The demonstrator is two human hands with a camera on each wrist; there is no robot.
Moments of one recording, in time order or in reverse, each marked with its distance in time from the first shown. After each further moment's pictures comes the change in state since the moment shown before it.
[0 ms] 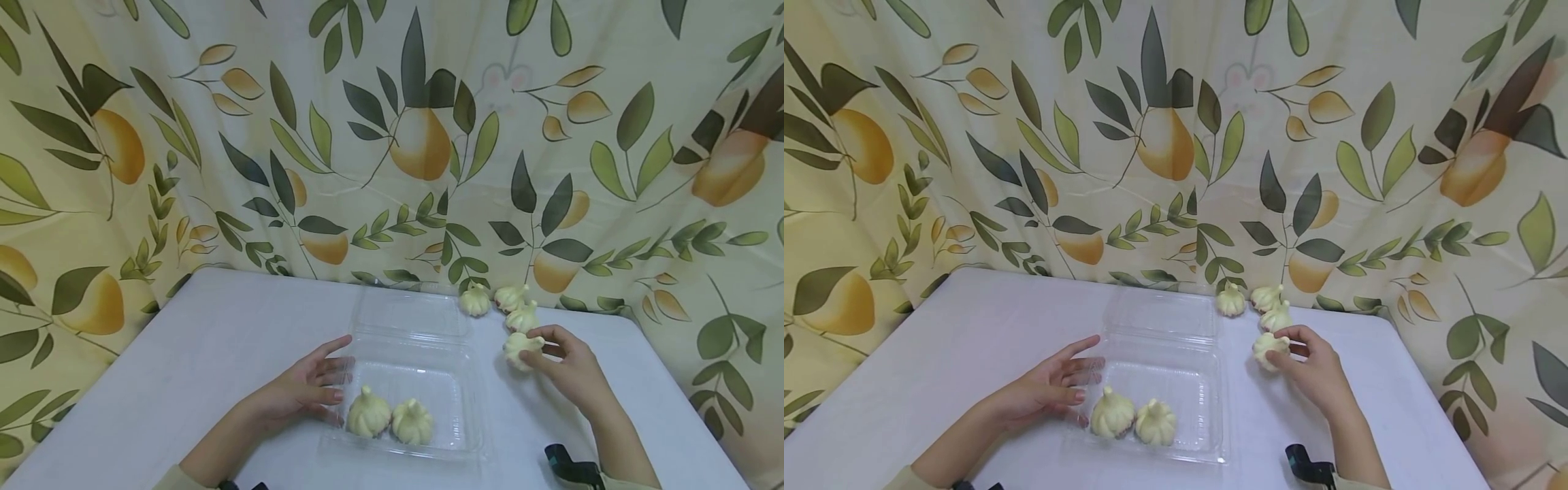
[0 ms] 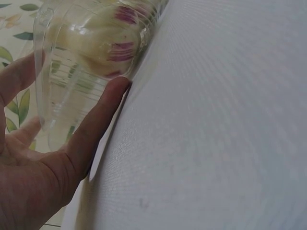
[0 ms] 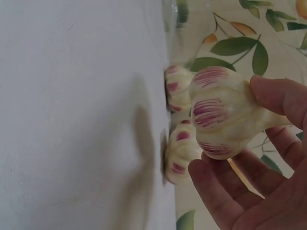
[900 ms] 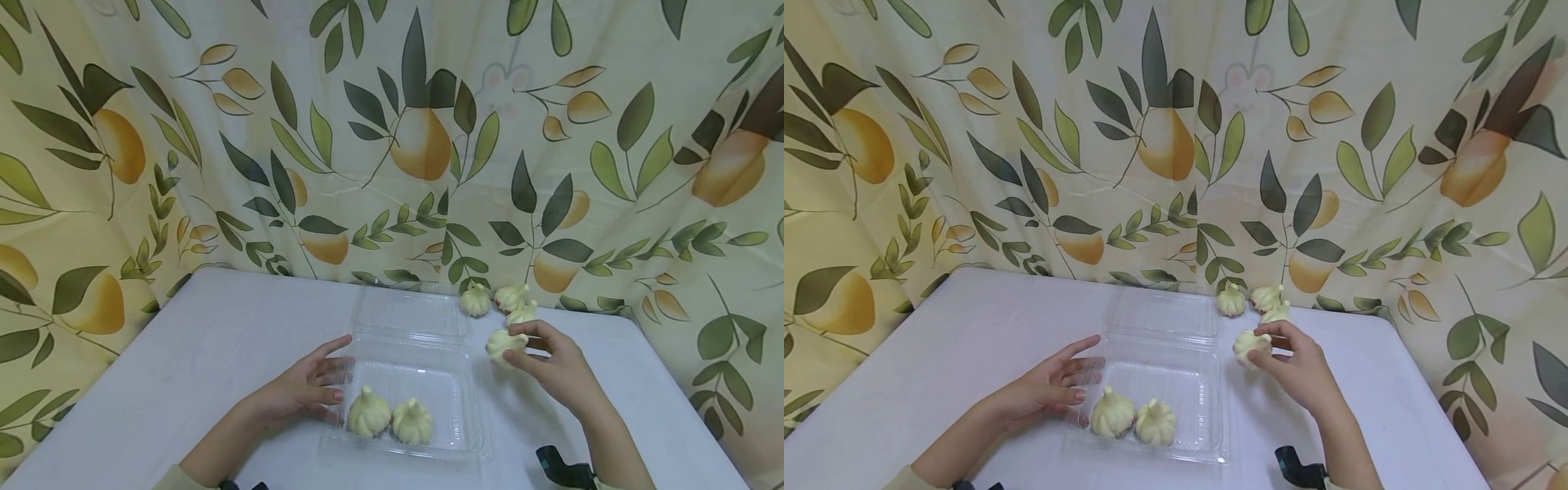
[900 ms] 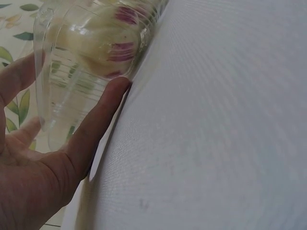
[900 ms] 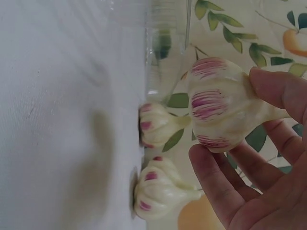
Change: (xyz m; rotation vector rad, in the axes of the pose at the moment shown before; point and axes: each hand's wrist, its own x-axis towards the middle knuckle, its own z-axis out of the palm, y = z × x) left_hand 0.000 -0.001 0.000 -0.003 -0.002 0.004; right_hand -0.008 -0.033 0.007 0.061 -0.037 -0.101
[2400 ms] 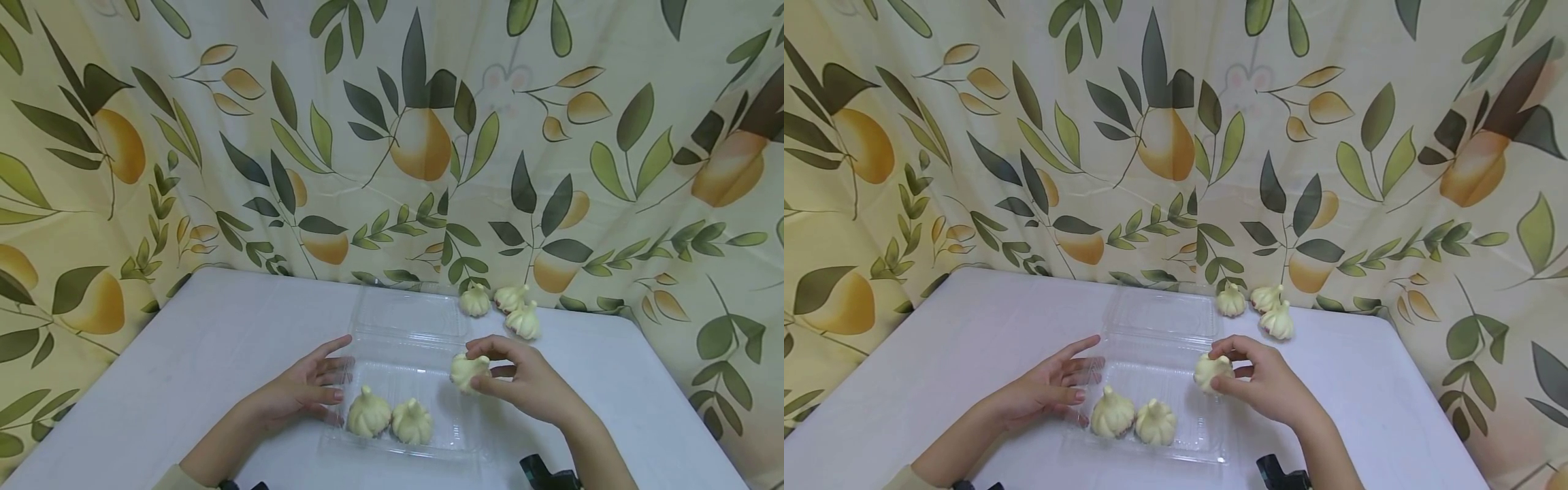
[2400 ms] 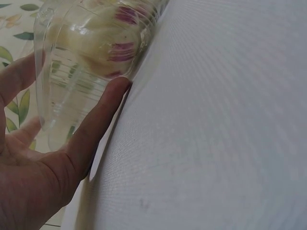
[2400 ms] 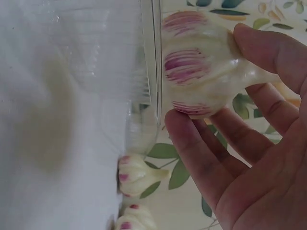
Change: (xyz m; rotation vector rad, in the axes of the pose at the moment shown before) left_hand 0.000 0.002 0.000 -0.004 -0.010 -0.004; right_hand -0.010 -0.030 0.026 0.058 -0.256 -0.233
